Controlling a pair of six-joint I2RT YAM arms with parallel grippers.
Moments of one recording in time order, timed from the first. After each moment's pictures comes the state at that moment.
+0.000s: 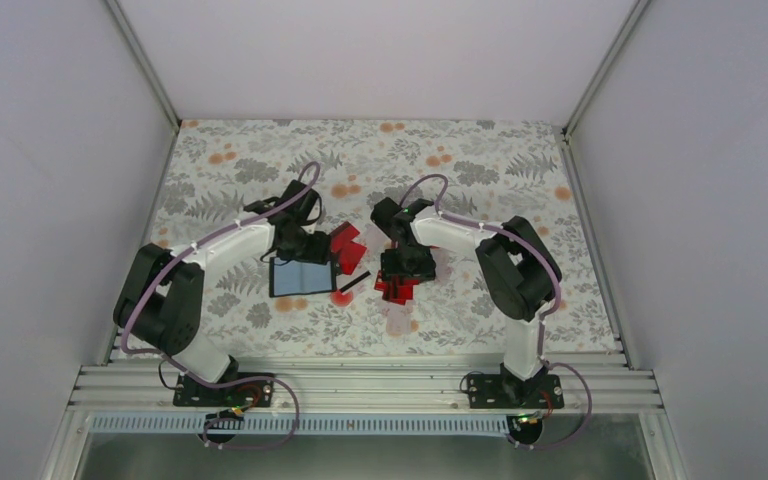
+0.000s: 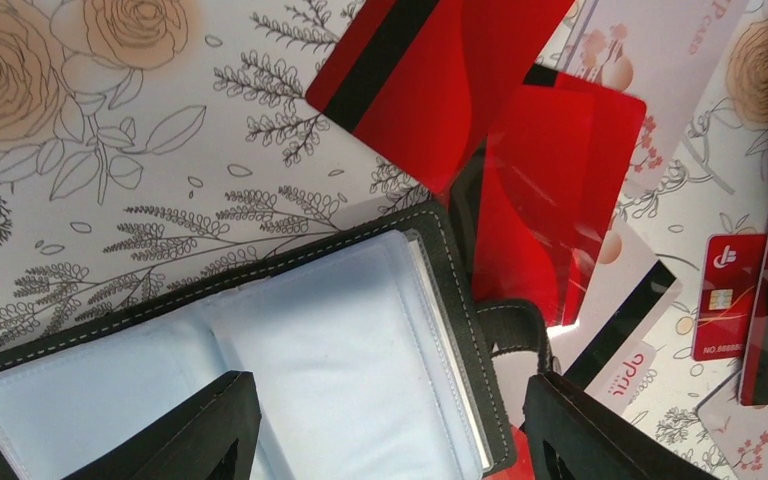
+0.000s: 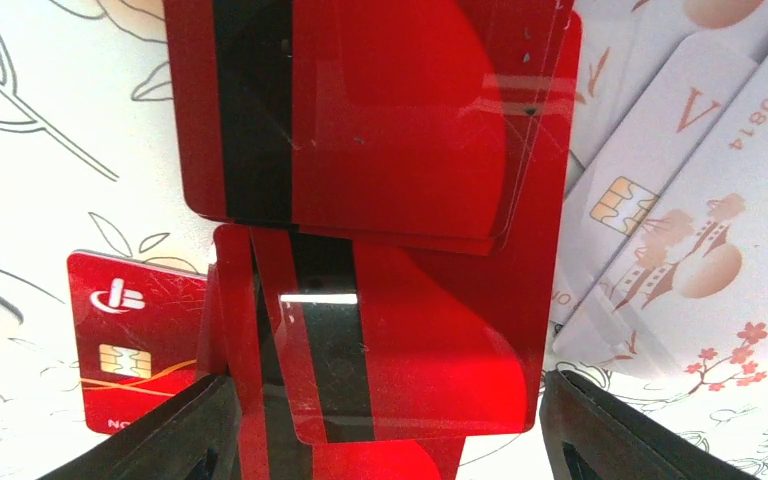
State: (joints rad) left arm -0.47 1.58 1.02 -0.67 0.14 -0.33; right arm 0.72 1.94 1.31 -0.96 -0.03 0.69
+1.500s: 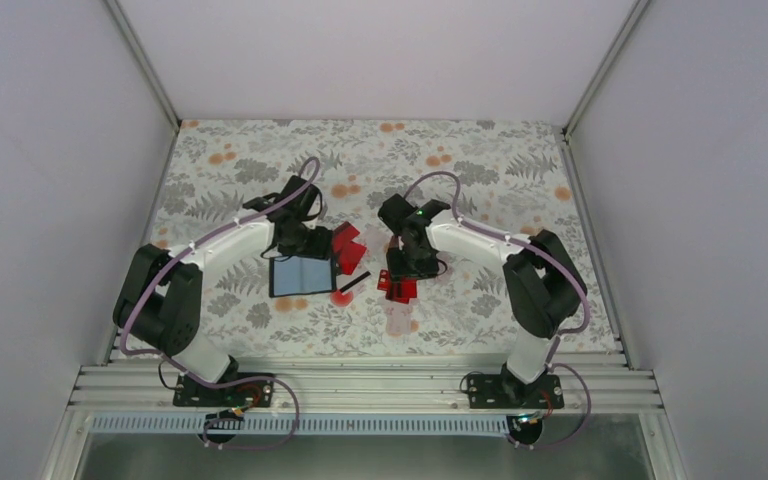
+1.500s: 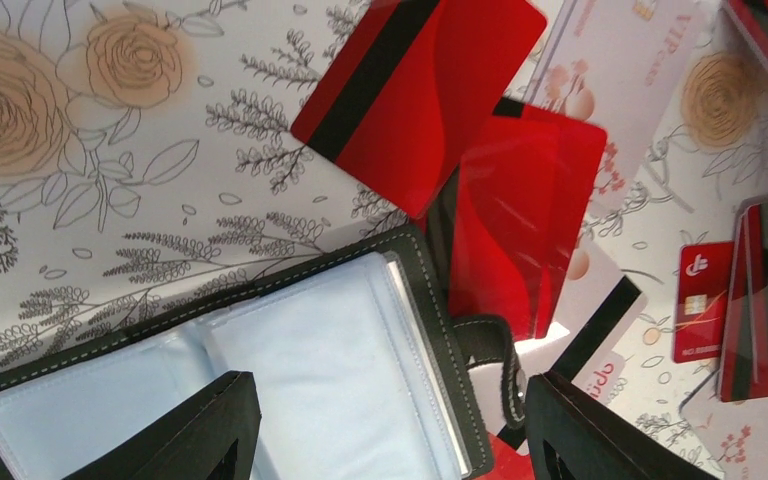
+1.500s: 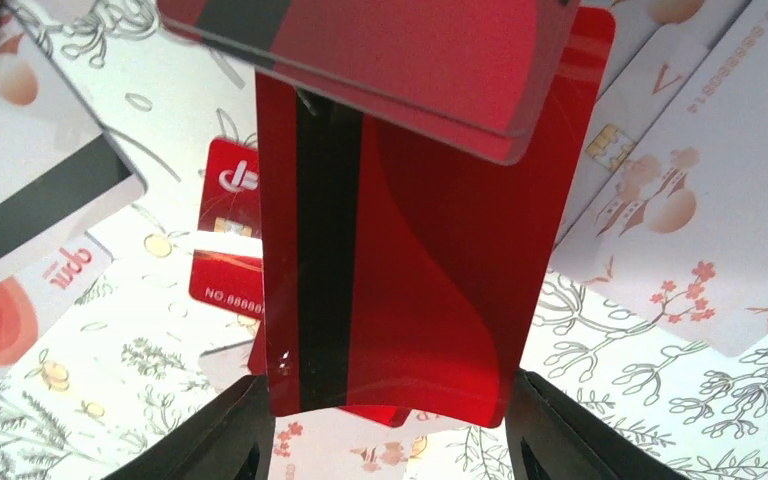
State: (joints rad) left arm -0.47 1.58 1.03 -0.67 0.14 -0.33; right arm 0.73 1.80 1.25 -0.95 -0.05 0.60
